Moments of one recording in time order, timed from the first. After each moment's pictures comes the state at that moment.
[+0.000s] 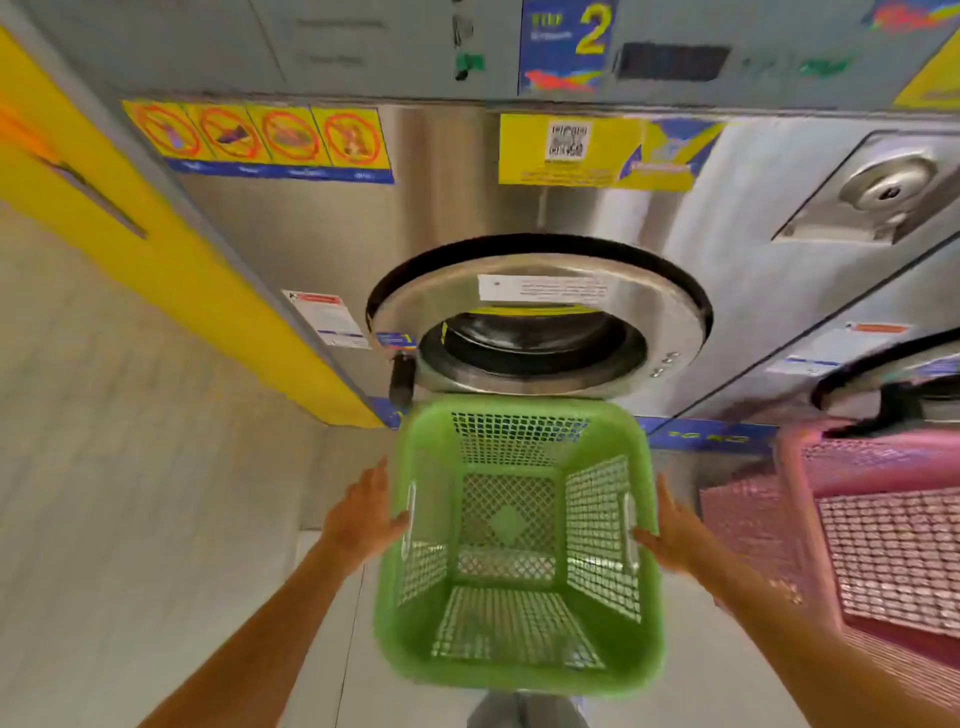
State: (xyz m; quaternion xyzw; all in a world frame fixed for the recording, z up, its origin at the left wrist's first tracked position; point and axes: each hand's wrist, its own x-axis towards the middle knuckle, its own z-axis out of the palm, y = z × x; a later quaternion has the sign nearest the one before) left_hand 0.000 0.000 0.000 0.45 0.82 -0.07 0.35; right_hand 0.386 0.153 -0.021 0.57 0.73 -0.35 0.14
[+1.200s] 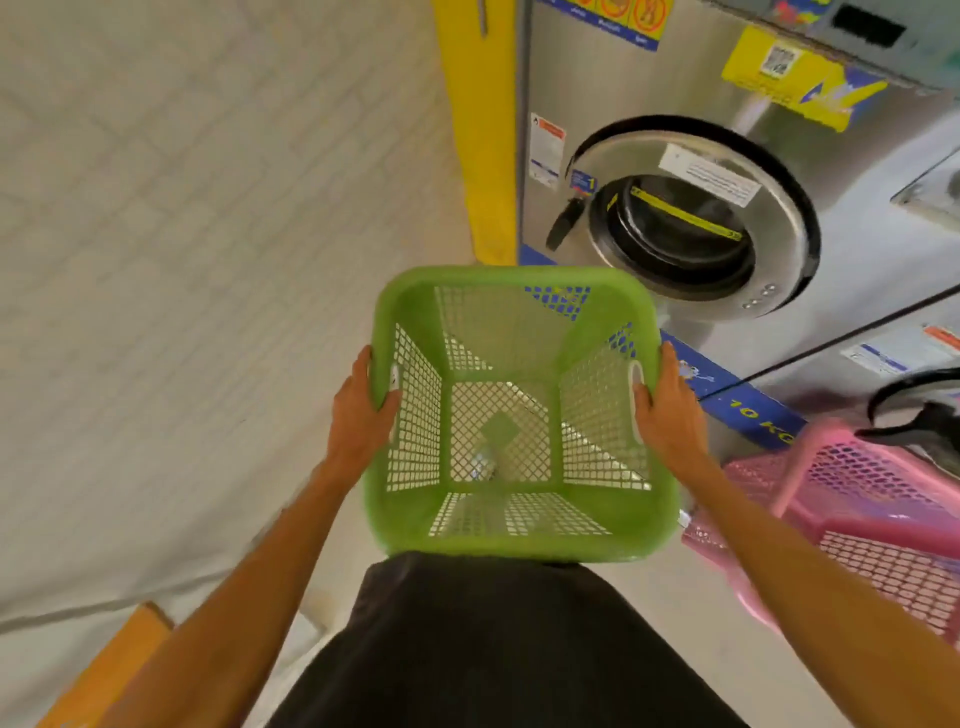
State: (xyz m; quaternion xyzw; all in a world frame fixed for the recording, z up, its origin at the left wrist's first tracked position) left_hand 0.183 -0.298 0.179 0.13 0.93 0.32 0.15; right_hand 0.389 0.043 0.133 0.41 0.87 -0.28 -0.01
